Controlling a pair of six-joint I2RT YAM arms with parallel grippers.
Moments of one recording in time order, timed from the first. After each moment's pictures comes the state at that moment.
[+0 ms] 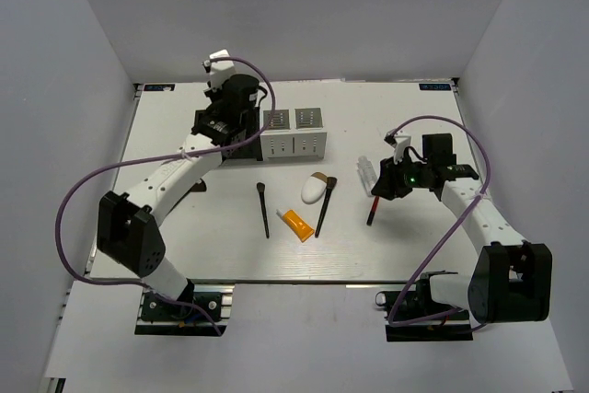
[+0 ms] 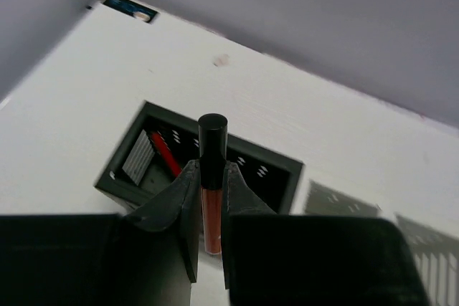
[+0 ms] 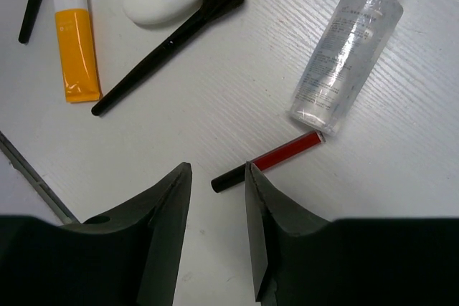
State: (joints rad) left arm -0.54 1.57 1.41 -0.24 -0.87 -0.42; right arm 0.09 1.24 0.82 -0.52 -0.65 -0.29
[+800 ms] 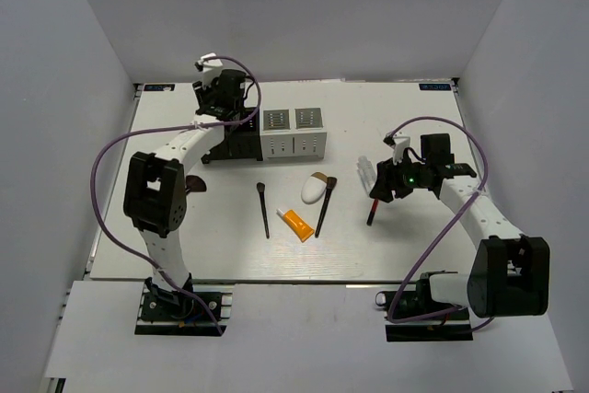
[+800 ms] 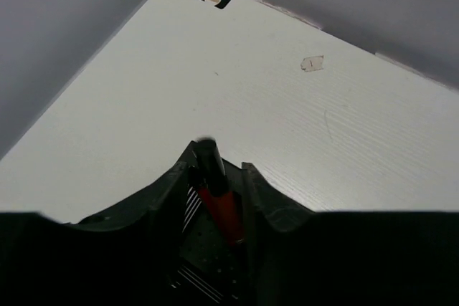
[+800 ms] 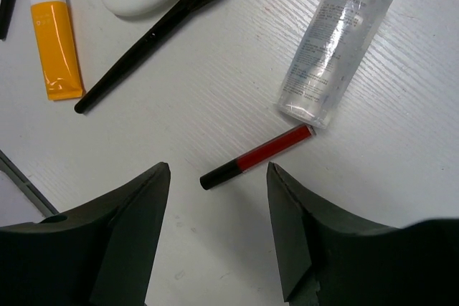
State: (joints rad) left arm -0.33 1.90 1.51 -0.13 -0.92 -0.30; right arm 0.09 1.26 0.82 -0.52 -0.62 -0.30
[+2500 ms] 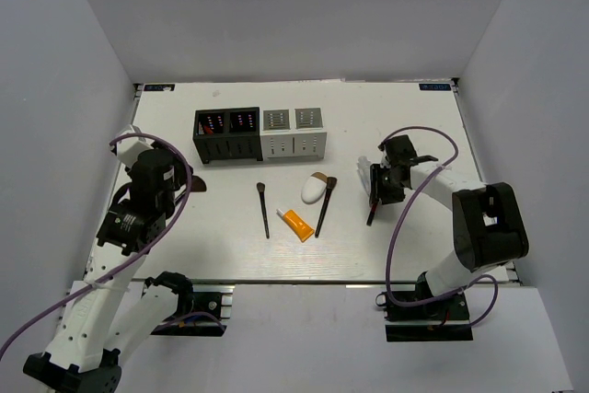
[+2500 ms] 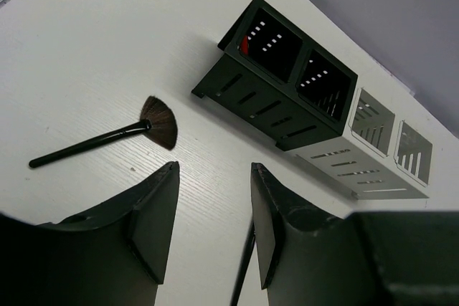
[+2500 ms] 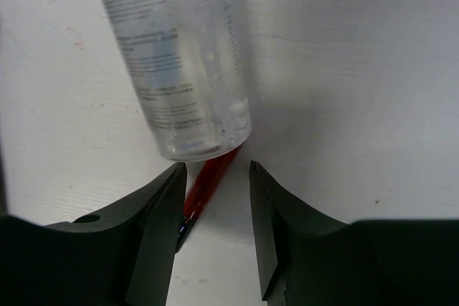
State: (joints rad) left arm -0.34 0.75 0.98 -0.69 -0.58 -0.73; right arm 0.27 1.56 0.86 -0.46 -0.10 0.22
